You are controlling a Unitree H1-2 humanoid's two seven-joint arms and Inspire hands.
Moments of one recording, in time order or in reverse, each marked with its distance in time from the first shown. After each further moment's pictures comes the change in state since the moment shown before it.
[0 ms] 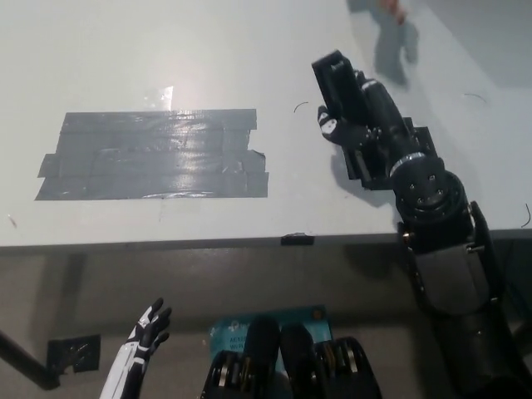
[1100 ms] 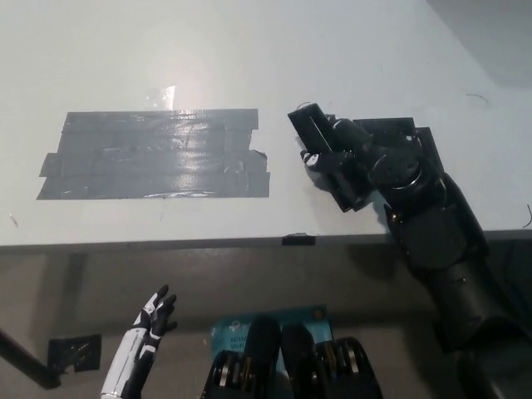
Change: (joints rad) left_arm -0.040 0.003 -0.006 0.000 0.025 0.011 -0.003; right_arm -0.146 -0.048 0.063 0.492 0.024 -0.066 0.103
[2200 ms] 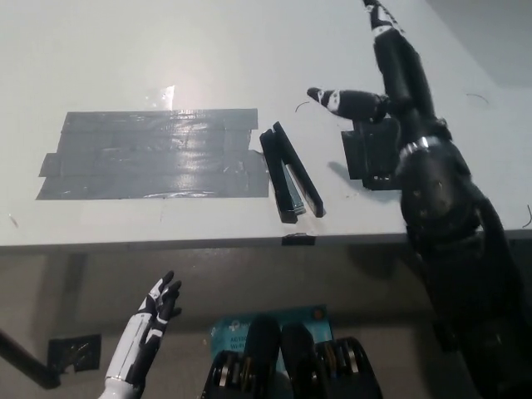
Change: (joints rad) left_arm -0.050 -0.002 0.000 0.004 0.008 0.020 -0.008; right_arm 0.201 -0.033 0.055 -0.648 -0.109 -0.162 -0.305
